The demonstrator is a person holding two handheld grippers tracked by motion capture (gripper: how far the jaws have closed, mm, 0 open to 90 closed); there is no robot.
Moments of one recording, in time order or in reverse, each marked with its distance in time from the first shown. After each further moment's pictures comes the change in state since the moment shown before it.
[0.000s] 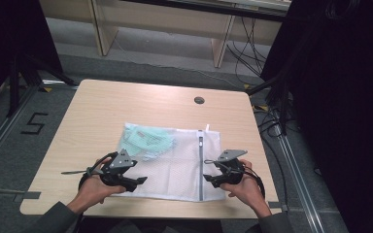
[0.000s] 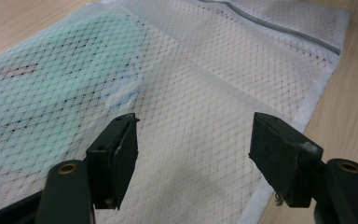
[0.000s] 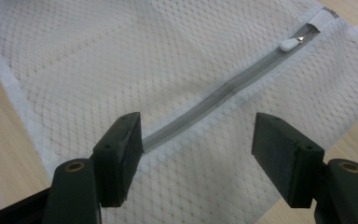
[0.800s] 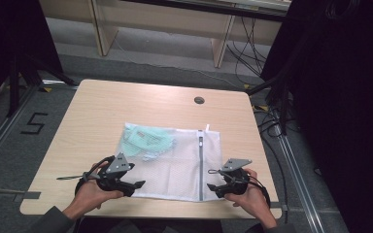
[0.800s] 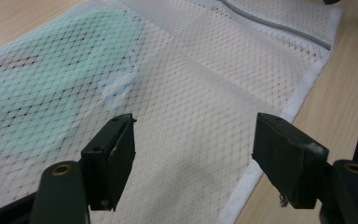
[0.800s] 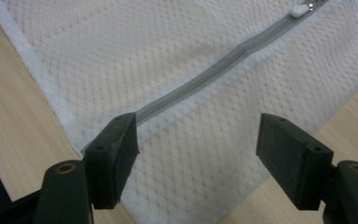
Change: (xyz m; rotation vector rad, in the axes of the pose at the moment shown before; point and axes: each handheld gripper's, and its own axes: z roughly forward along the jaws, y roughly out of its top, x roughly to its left) left arm -0.009 -0.007 -0.012 -0.007 0.011 -0.030; right arm 0.012 -0.024 -0.011 0.018 -0.007 0.009
